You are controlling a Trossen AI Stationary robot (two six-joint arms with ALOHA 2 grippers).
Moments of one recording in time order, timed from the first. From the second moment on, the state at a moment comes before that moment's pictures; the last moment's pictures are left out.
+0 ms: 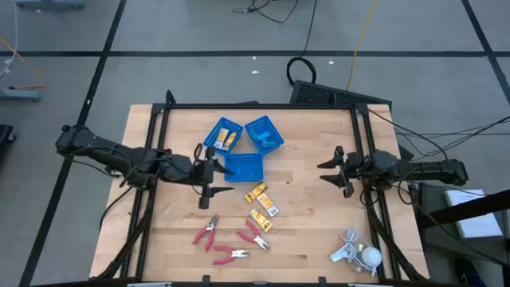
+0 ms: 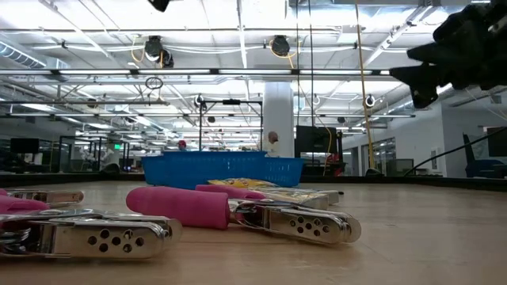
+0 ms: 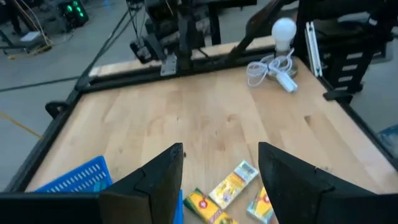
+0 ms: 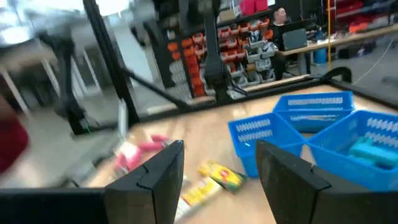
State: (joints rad) left arm -0.28 1.12 0.91 -0.16 -0.22 0.07; right arm 0.00 0.11 0.01 0.14 -0.05 0.25
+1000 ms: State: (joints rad) left arm -0.25 0.90 0.50 0.21 -0.29 -0.07; right arm 0.27 0.81 0.17 0.69 0.35 0.33
